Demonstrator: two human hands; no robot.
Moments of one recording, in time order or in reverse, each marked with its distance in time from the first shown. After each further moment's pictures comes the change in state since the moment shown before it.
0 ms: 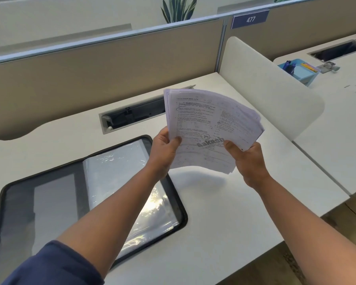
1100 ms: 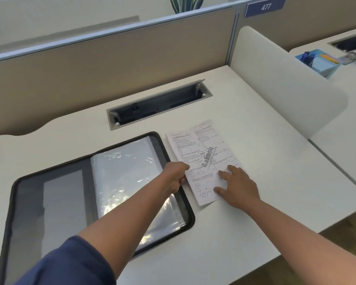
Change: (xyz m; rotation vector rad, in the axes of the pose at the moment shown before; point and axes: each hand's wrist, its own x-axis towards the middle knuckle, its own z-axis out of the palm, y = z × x) left_hand -0.003 -0.065 0.004 0.033 0.176 -0.806; right_hand -0.024 0.101 0.003 -1.338 -0.410 0.238
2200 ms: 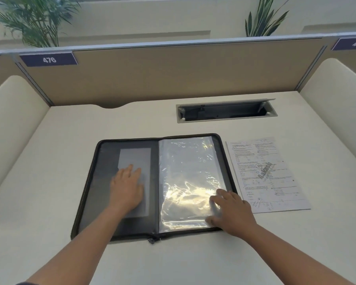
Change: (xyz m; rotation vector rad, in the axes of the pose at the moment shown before) left_hand -0.056 -0.132 -0.319 1.106 0.678 0.505; right_hand -0.068 -0.154 0.065 -0.163 -0.059 -0.439
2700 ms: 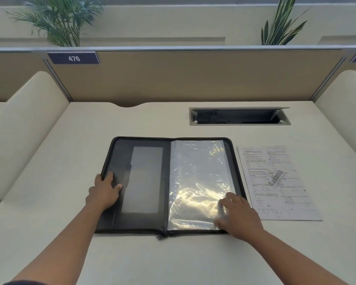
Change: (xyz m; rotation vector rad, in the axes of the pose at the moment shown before) left_hand -0.012 -0.101 -0.012 -0.168 -0.187 -0.479; right_hand 0.003 -0.004 0.002 -0.005 -0.022 0.020
